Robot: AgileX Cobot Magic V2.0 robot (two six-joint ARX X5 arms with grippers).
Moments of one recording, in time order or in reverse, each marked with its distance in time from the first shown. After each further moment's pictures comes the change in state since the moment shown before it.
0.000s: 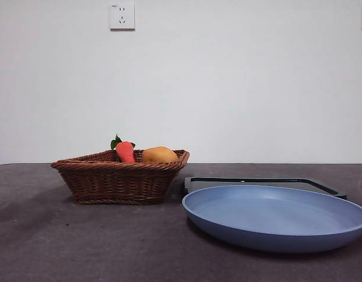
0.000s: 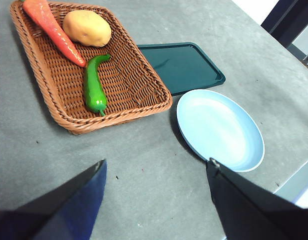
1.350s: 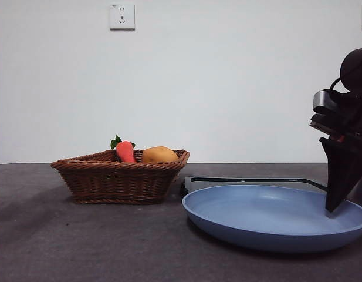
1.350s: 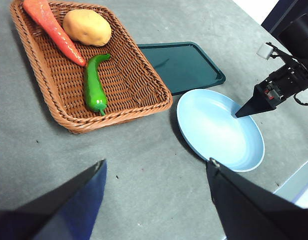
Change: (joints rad) left arm 0.000 0.000 0.000 -0.002 0.000 0.000; right arm 0.061 0.764 0.000 0.357 -0.001 0.019
